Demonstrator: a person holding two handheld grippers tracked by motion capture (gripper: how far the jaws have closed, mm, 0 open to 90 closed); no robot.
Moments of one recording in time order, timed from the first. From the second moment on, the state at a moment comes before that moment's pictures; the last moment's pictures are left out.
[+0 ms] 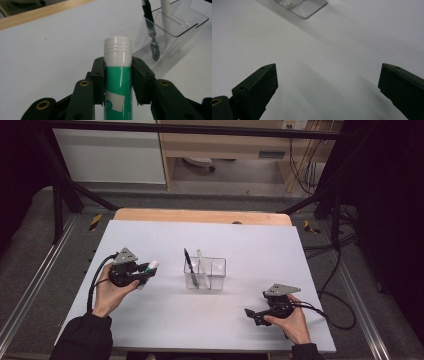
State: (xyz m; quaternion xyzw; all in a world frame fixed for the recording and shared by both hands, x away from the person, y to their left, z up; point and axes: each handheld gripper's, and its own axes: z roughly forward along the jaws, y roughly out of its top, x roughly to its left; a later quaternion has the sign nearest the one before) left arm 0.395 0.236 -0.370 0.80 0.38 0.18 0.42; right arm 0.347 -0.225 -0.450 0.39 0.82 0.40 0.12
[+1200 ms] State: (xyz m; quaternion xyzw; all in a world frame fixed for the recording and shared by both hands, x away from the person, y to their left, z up) left arm 0.385 0.166 -0.316 0.77 0.32 0.19 0.52; right arm 0.345 -0.225 -0.451 0.38 0.83 0.39 0.13
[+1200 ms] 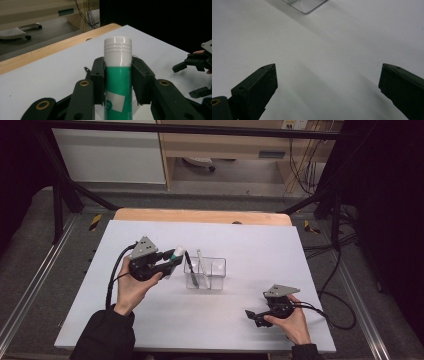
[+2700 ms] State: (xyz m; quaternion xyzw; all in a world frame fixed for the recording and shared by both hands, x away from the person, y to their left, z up) left arm 0.418 0.046 -0.330 0.78 0.29 0.16 0.54; right arm 0.345 -0.226 -0.450 0.38 0.83 0.39 0.13
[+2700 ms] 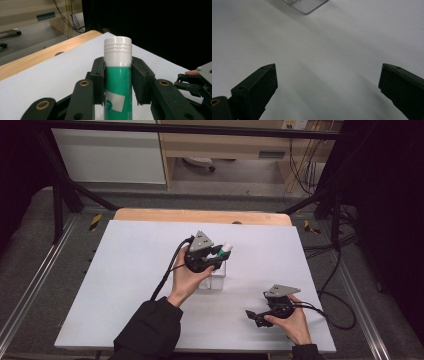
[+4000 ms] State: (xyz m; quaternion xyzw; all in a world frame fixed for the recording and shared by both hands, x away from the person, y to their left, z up) left arm 0.439 0.037 -0.384 0.77 0.31 0.14 0.53; right arm 0.345 -0.226 -0.451 0.38 0.83 0.39 0.13
